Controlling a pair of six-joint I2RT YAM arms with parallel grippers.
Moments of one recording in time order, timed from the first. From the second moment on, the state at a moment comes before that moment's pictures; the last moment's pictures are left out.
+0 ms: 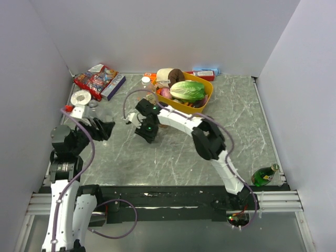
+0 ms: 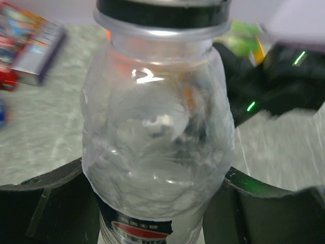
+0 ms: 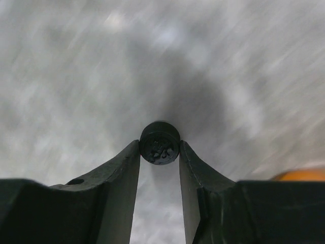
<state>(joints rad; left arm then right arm) 0.08 0.57 0.71 -0.25 0.46 -0.22 0.84 2.38 2.05 -0.88 -0.25 -0.44</state>
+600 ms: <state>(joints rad) -0.23 1.12 0.82 -0.43 1.04 0.58 0.83 1.20 1.47 -0.97 -0.53 -1.08</state>
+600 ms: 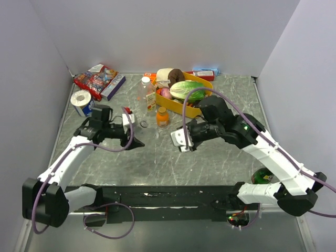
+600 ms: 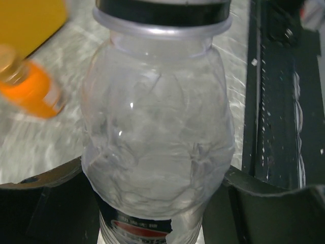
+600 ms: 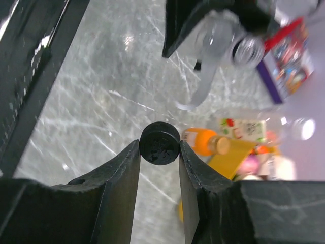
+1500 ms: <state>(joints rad) -0.58 1.08 0.79 -0.35 0.94 0.74 0.95 1.36 1.74 -1.19 -0.55 -1.26</state>
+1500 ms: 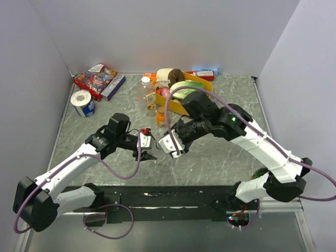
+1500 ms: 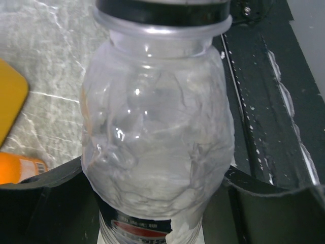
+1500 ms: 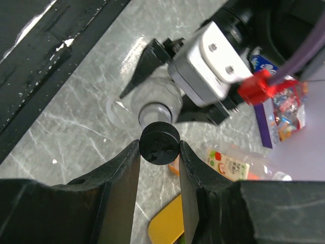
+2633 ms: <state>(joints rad) -0.59 1.08 0.72 -0.17 0.89 0.65 1.00 1.47 1.78 -1.24 -0.43 -1.22</state>
